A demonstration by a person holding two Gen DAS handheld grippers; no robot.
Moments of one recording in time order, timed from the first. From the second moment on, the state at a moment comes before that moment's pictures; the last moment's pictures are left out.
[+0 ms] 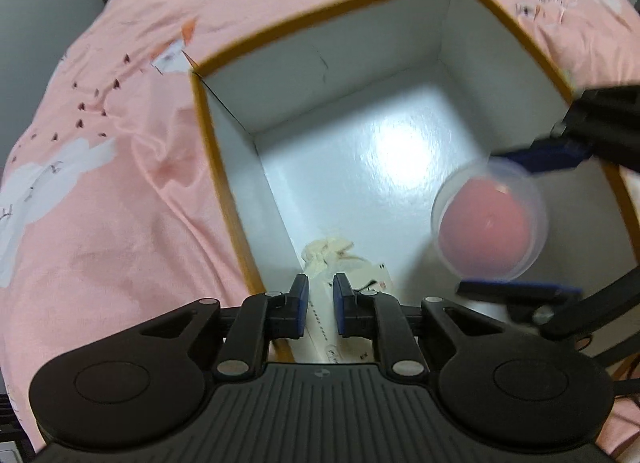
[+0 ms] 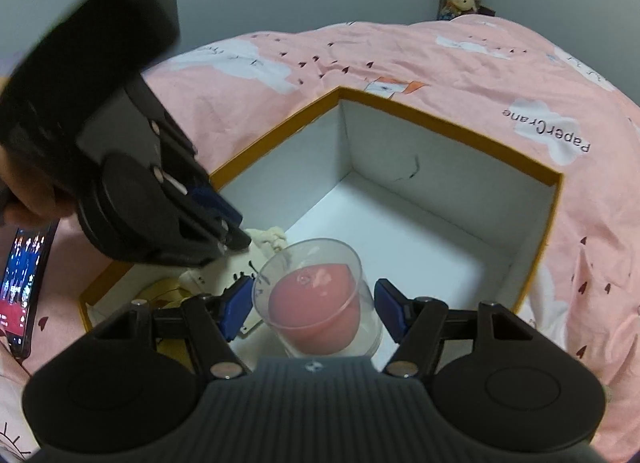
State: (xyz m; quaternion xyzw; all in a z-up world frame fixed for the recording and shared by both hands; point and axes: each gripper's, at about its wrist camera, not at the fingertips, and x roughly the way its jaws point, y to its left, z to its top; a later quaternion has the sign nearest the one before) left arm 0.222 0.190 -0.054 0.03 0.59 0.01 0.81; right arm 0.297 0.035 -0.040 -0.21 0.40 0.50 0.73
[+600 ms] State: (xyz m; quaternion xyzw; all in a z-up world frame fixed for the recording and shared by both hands) left arm 0.219 0.167 -0.073 0.09 0.61 -0.02 0.79; right arm 0.292 0.046 -0.049 -0.26 0.41 0.50 0.72
